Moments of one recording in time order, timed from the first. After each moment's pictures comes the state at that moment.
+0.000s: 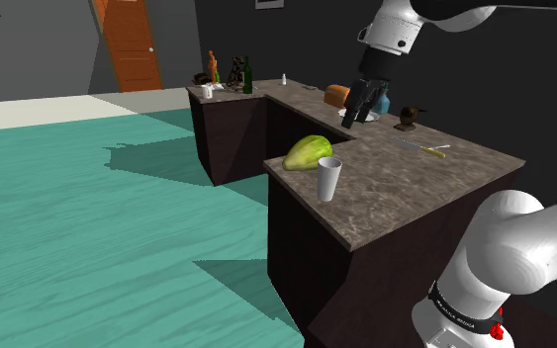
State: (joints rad) arm 0.01 -0.79 -0.04 -2.33 0.12 1.70 -0.13
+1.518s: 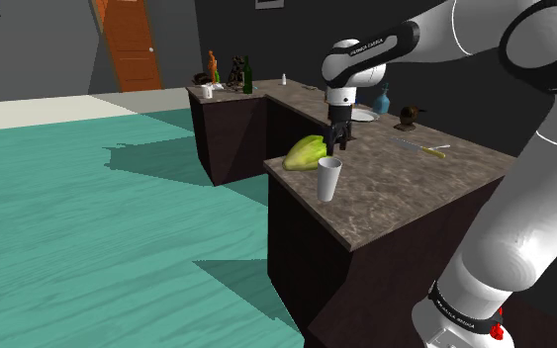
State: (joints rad) arm -0.07 -0.05 -0.26 -2.06 0.04 1.84 -0.40
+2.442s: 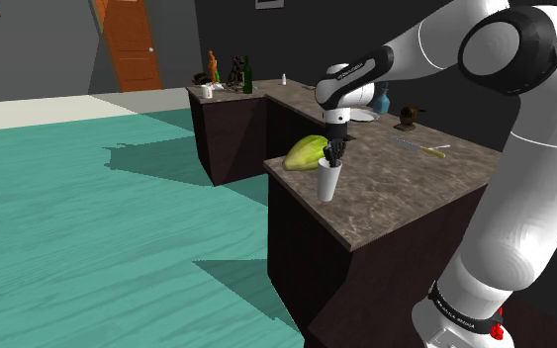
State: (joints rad) arm -0.09 0.09 -0.28 -2.06 0.06 1.94 -0.44
